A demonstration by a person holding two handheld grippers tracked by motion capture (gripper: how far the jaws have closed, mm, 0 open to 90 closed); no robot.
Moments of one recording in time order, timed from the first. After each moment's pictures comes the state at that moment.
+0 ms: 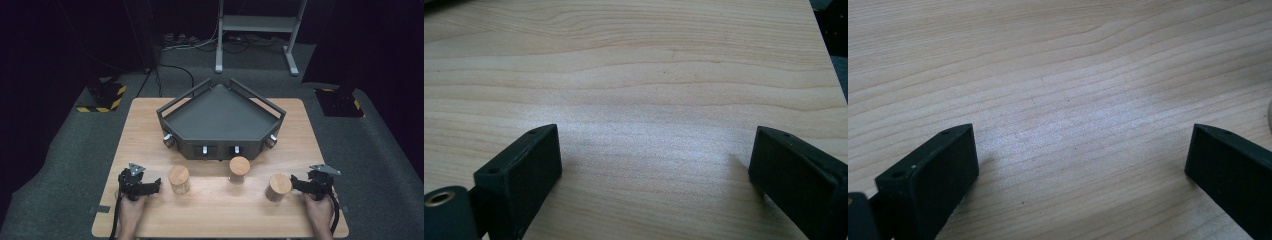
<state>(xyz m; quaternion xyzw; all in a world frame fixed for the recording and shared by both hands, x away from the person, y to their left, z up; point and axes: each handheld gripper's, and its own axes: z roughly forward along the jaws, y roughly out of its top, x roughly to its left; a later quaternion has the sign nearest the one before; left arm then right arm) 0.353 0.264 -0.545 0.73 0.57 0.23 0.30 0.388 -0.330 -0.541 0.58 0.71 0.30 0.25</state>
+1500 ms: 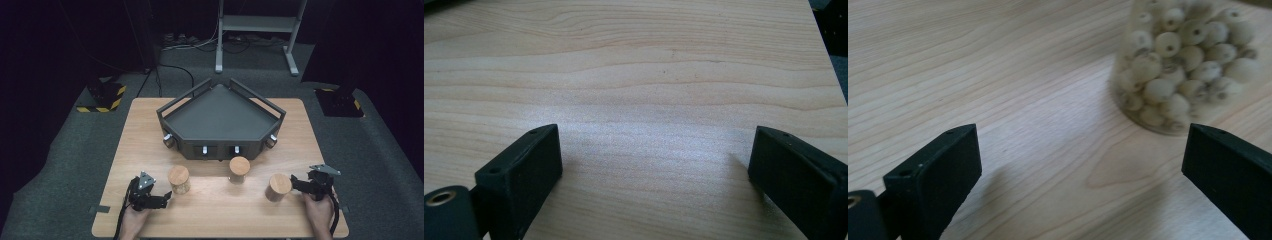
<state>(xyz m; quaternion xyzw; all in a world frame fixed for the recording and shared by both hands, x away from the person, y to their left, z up) 0.321 0.229 -0.536 0.79 0.47 0.19 0.35 0.388 -0.329 -0.541 0.59 0.71 0.30 0.25</state>
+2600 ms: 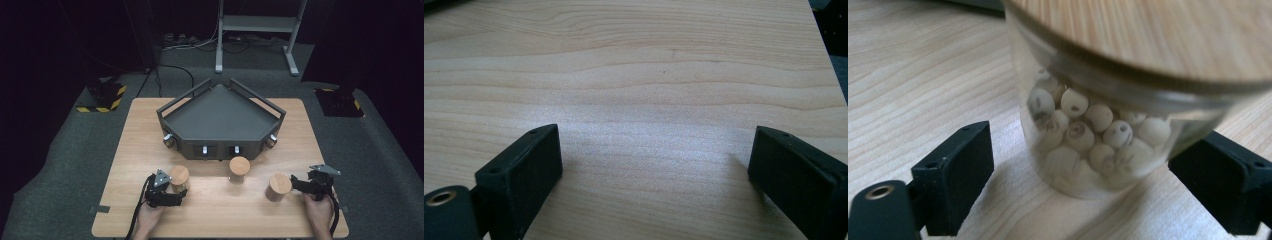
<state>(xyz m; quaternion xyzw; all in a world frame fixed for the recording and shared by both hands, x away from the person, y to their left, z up) 0.335 0.190 -0.536 0.79 0.45 0.16 0.38 0.388 -0.329 -0.541 0.59 0.71 0.30 0.25</state>
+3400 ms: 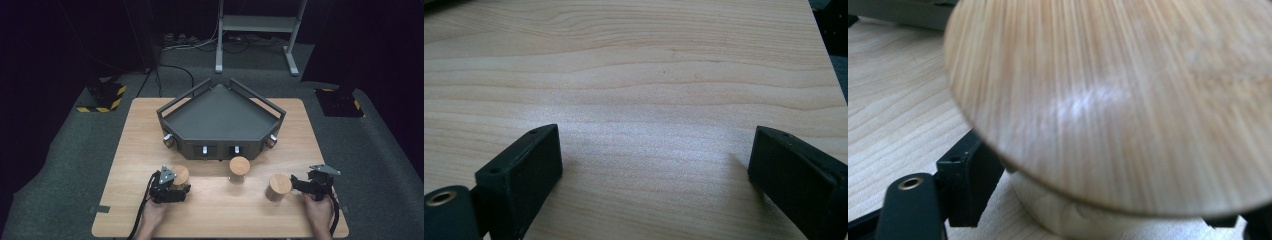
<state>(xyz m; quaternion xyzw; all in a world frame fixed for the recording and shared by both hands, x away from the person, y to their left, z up) 0.342 0.176 -0.531 0.79 0.44 0.18 0.38 0.388 -0.330 -0.541 0.58 0.71 0.30 0.26</state>
